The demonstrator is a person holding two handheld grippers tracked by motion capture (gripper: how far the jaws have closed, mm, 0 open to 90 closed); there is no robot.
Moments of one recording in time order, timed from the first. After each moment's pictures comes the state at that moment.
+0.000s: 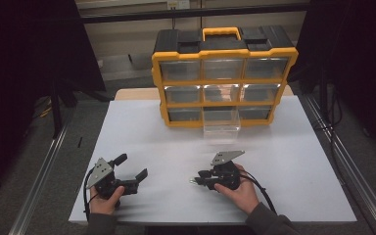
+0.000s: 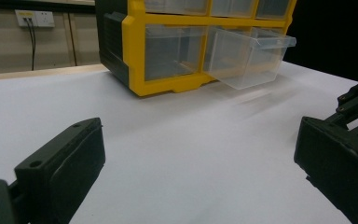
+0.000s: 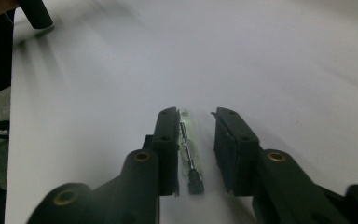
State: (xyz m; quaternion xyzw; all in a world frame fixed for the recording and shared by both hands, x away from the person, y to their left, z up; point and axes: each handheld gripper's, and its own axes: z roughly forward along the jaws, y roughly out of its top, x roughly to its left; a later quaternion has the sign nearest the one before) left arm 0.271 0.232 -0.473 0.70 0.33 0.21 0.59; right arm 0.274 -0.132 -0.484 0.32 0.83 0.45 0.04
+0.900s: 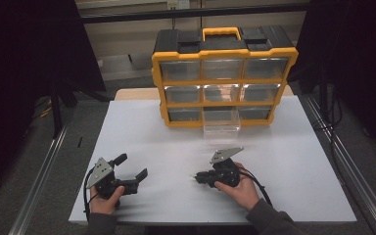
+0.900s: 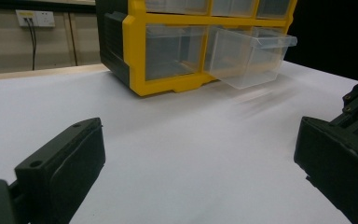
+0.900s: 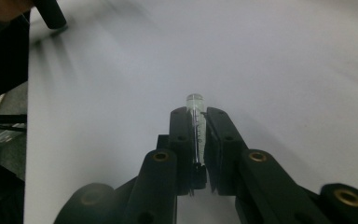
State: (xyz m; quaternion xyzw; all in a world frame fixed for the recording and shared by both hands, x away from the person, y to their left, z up) left arm 0.272 0.232 -0.473 0.70 0.34 0.22 0.59; right arm 0.279 -0.133 -0.478 0.31 0.83 0.45 0.01
